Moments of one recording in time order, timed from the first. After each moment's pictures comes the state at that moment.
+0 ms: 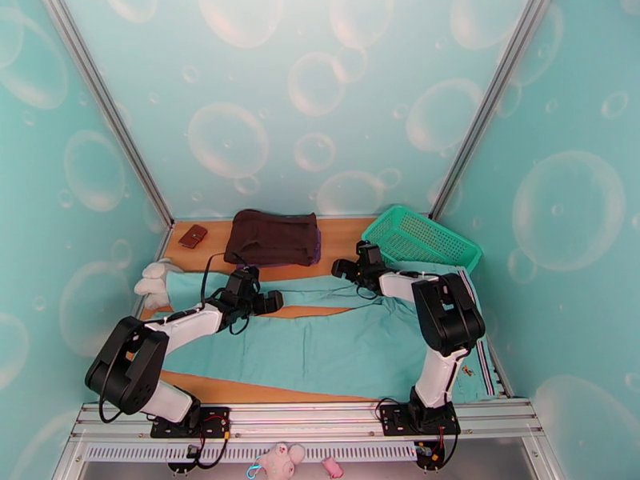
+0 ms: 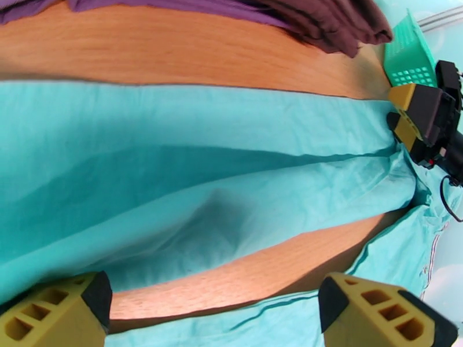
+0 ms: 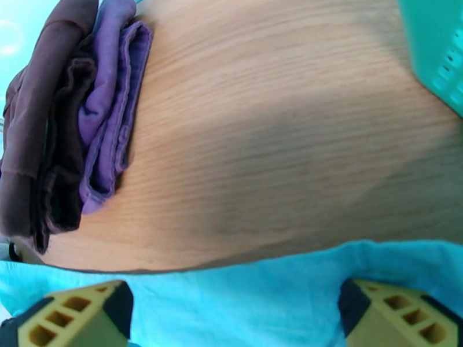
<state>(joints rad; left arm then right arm) -0.46 1.56 0.72 -0.05 0.16 -0.53 0.22 1.88 1.02 0.06 -0.15 0.49</state>
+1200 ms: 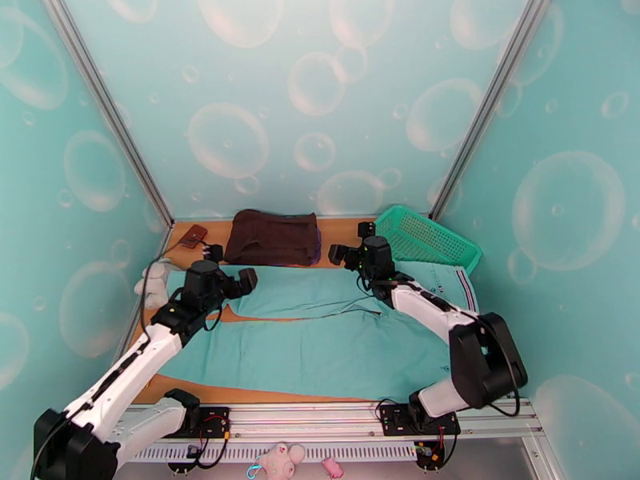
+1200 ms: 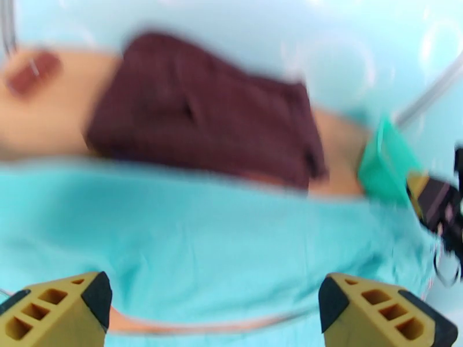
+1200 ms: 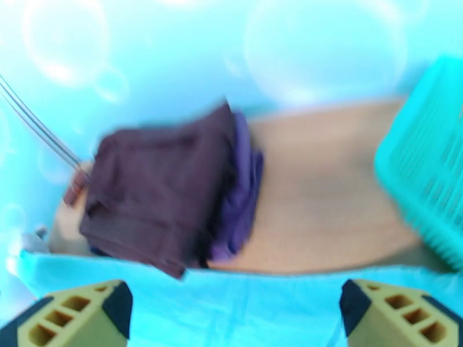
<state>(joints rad) -0.28 1.06 0.91 -0.31 -0.14 -0.39 0.31 1.42 0.92 0.15 0.01 0.40</state>
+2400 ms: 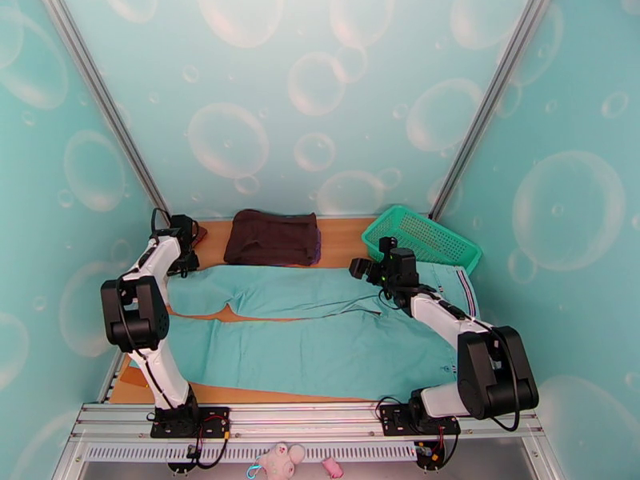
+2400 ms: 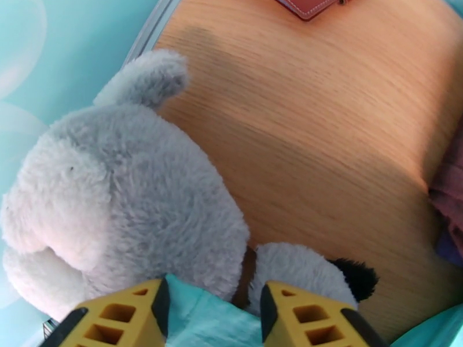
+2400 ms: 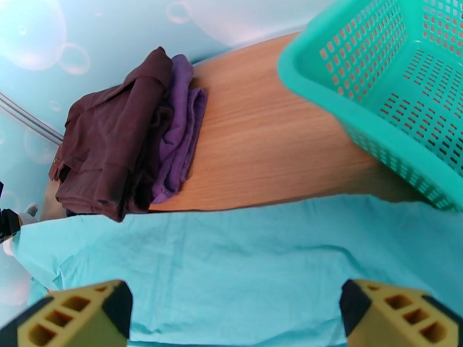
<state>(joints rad) 0.09 1.93 1.58 -0.91 -0.37 -0.21 0.12 1.44 0.77 0.09 -0.24 0.39</state>
